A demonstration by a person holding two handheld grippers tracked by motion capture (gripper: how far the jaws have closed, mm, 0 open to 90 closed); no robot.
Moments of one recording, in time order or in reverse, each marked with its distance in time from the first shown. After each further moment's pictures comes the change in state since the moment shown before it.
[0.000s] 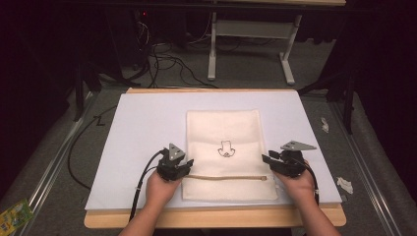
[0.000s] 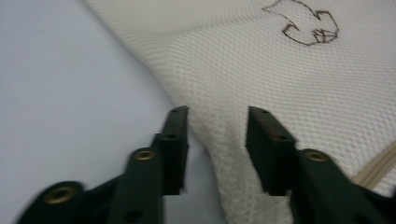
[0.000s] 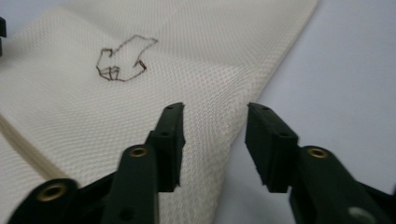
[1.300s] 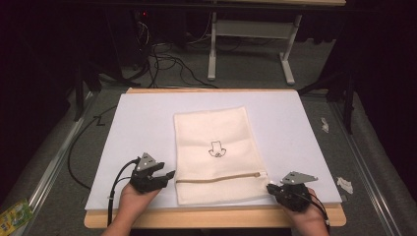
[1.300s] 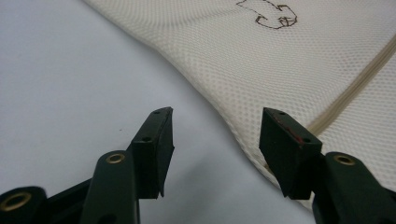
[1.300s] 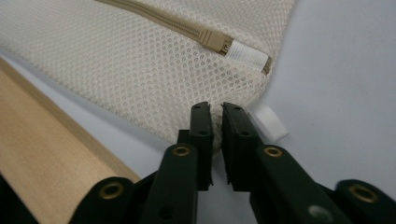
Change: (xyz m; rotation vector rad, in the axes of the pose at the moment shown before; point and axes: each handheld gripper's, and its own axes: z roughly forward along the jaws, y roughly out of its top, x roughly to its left) left arm 0.032 -0.036 -0.054 0.002 -0.122 -0.014; right arm 0.047 -0.058 -0.048 0.158 0.045 -0.115
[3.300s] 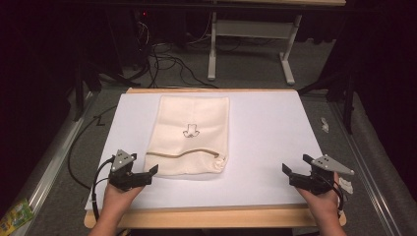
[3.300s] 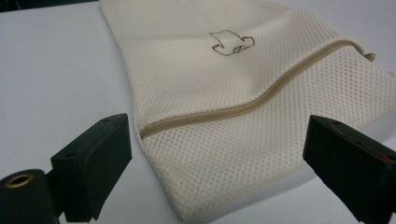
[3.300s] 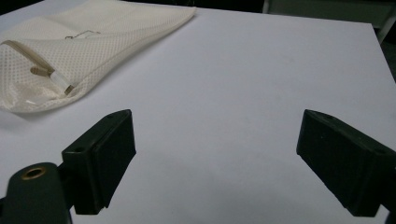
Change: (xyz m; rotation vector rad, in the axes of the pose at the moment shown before) left arm 0.036 -0.007 -0.039 -0.152 0.158 -0.079; right arm -0.057 0.014 -0.027 -0.346 -0.196 0.143
